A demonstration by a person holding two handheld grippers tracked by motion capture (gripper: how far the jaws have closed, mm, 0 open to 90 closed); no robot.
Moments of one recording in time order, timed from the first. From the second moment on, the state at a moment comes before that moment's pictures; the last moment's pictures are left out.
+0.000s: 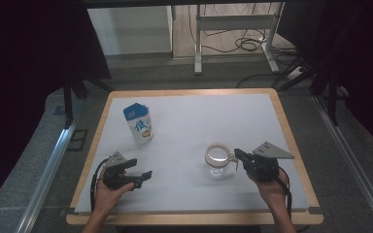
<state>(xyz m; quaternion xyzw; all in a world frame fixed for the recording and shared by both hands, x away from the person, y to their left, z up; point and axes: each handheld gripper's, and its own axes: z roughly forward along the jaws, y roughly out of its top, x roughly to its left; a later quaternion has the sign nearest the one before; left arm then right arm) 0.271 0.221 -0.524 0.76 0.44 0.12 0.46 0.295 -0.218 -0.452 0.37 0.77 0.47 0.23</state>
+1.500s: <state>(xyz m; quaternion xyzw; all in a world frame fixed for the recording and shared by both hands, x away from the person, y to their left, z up) 0.291 0.139 -0.486 0.77 0.36 0.09 0.51 0.294 -0.217 -0.458 0.37 0.77 0.46 0.24</state>
